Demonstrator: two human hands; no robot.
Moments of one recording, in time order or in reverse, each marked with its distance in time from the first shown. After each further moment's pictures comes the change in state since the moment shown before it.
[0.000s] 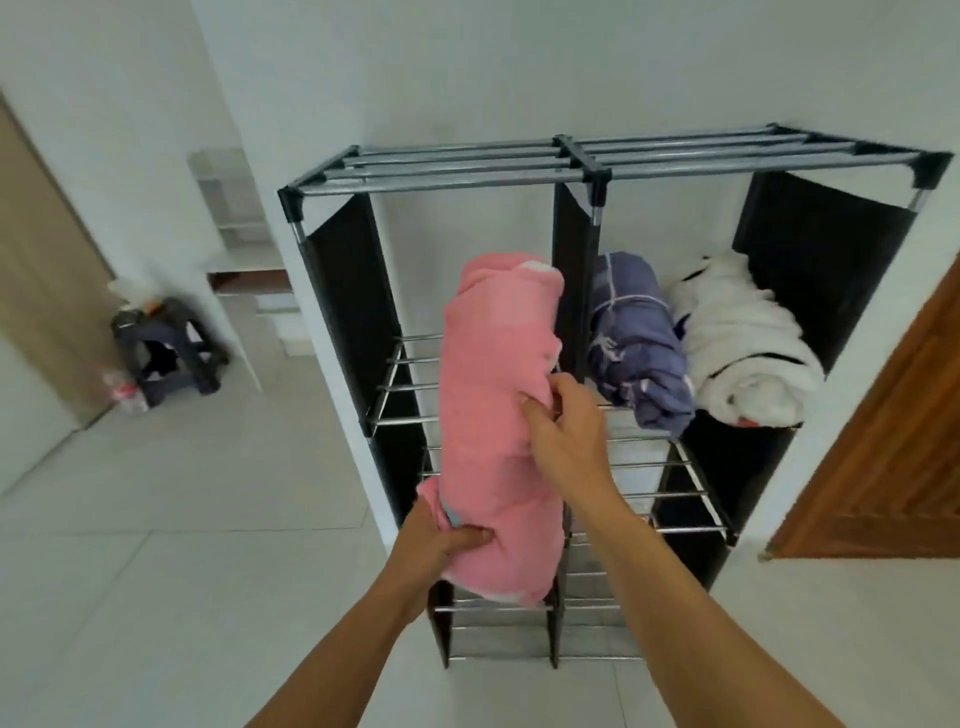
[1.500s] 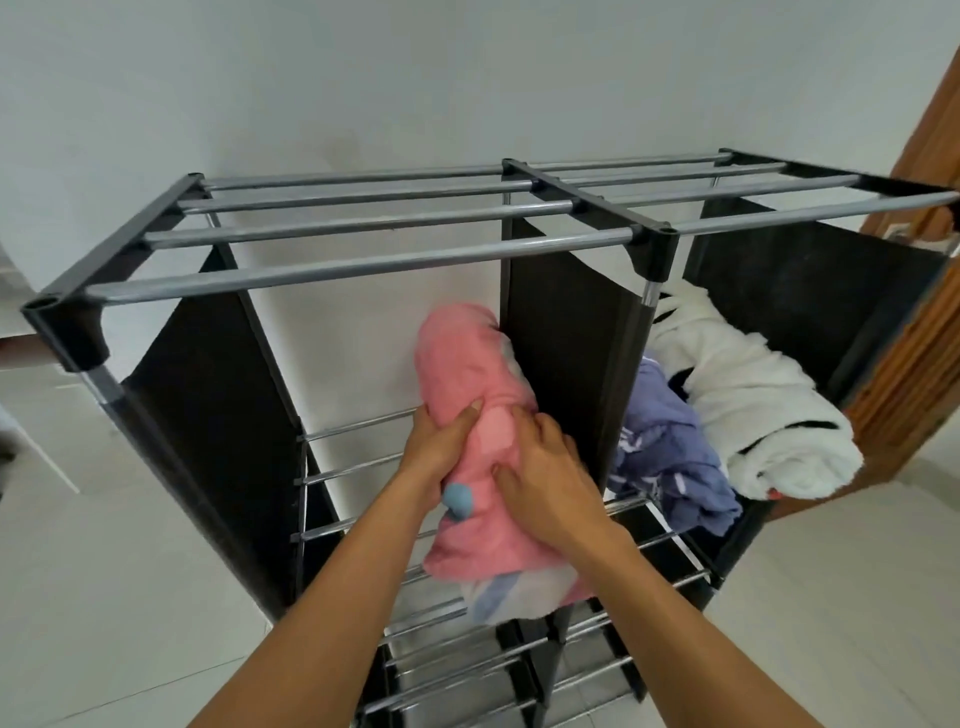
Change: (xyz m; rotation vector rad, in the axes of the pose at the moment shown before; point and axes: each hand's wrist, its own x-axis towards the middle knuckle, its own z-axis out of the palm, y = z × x) left_hand 0.285 0.111 0.012 -0.034 -0.075 -0.014; right_hand 0.131 0.031 0.059 -0.709 -0.170 0.207
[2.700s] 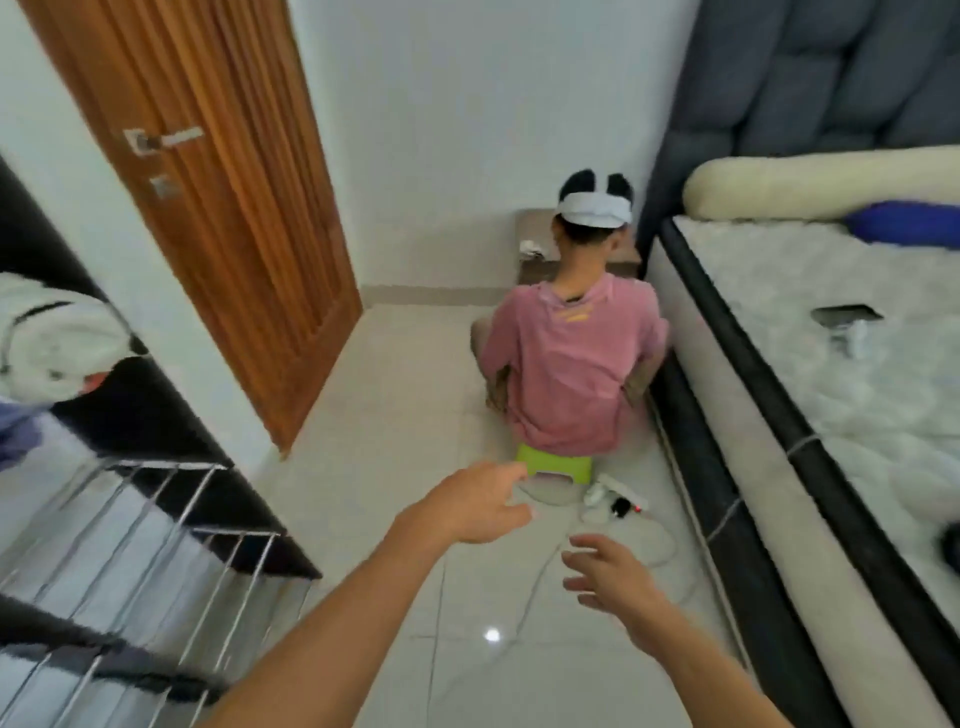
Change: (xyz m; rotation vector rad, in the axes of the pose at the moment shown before) left_hand -0.464 -0.189 0.275 1.294 -1.656 0.823; right_hand -0.593 0.211 0.028 1.060 0.701 1.327
